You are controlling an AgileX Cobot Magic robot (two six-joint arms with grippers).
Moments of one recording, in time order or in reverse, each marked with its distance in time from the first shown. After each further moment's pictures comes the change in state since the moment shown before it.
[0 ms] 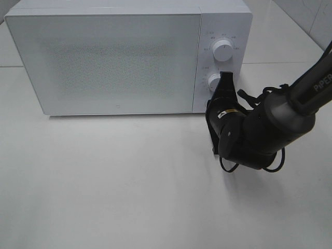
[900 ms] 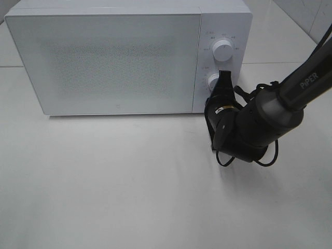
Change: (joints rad) left arm 0.000 0.000 0.000 0.000 0.000 0.000; right arm -0.029 0.050 -0.075 0.022 0.020 -0.028
